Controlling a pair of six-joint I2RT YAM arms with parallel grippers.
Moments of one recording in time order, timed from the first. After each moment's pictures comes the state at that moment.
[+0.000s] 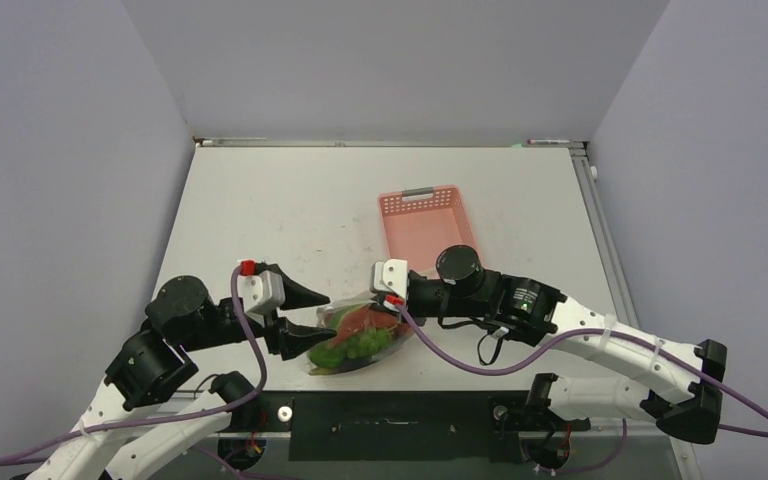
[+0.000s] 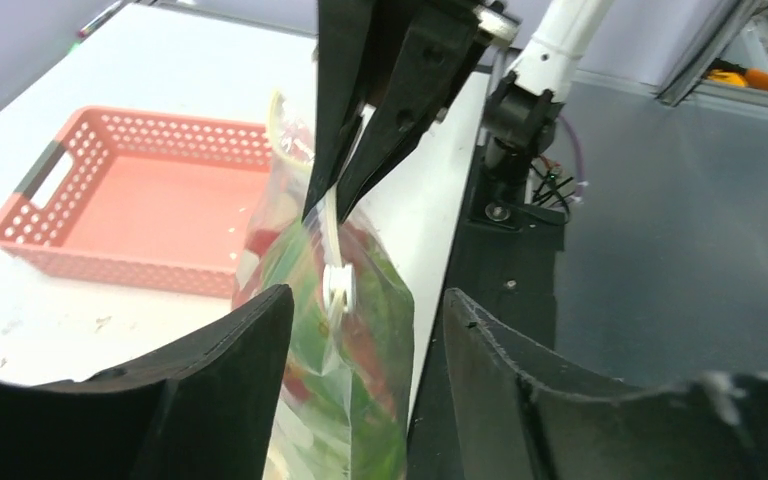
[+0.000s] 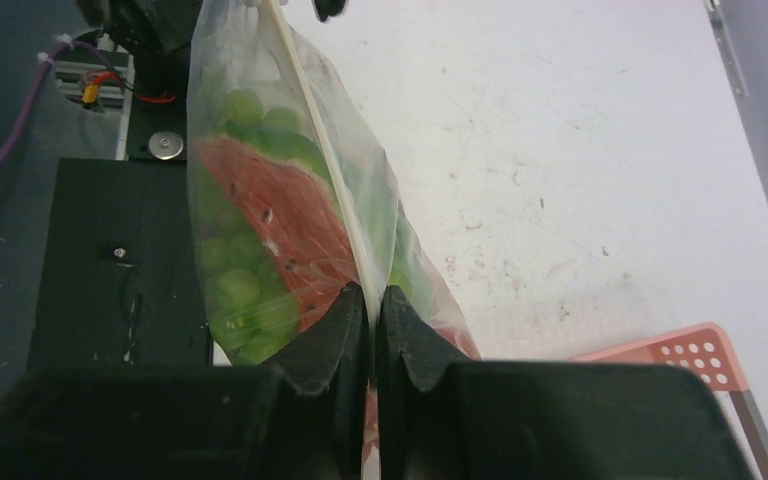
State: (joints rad) left arm -0.76 0.51 0.93 -0.53 0.58 -0.02; right arm 1.11 1.08 1.06 -0.38 -0.30 -0.37
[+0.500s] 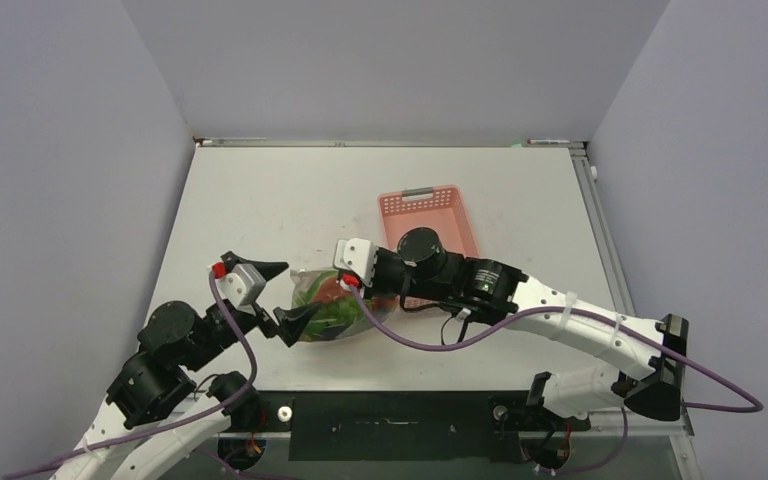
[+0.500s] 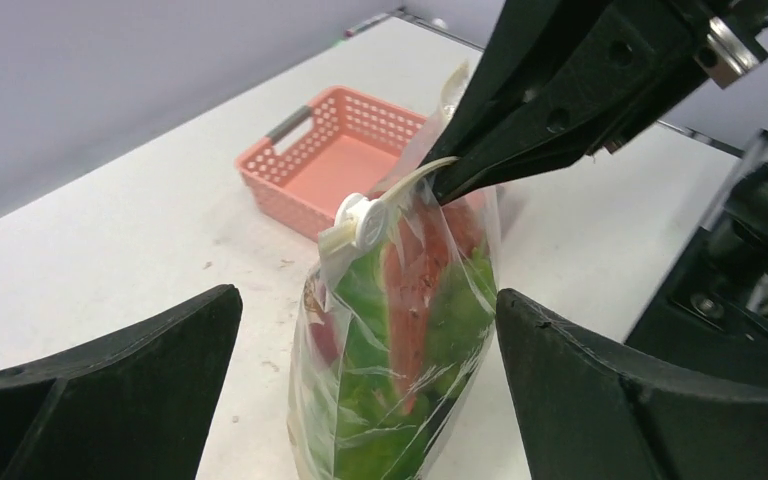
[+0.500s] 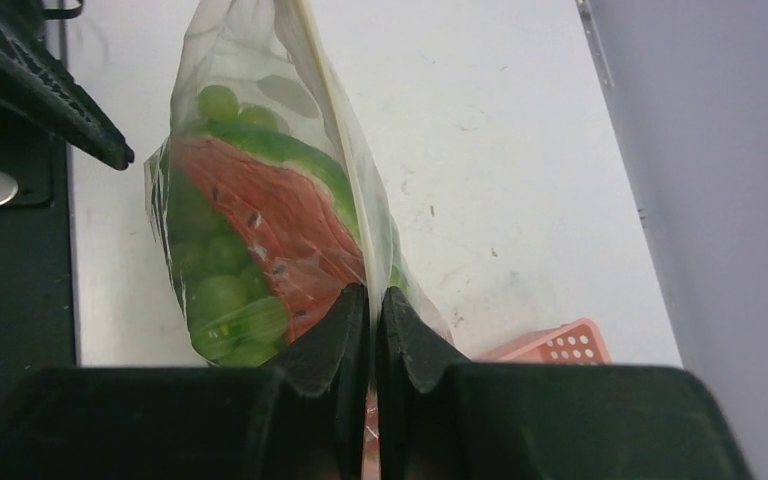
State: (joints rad) left arm -0.76 0.36 0.79 -0.46 0.12 -0.02; right arm 1.13 1.27 1.24 -0.36 -0.09 -0.45
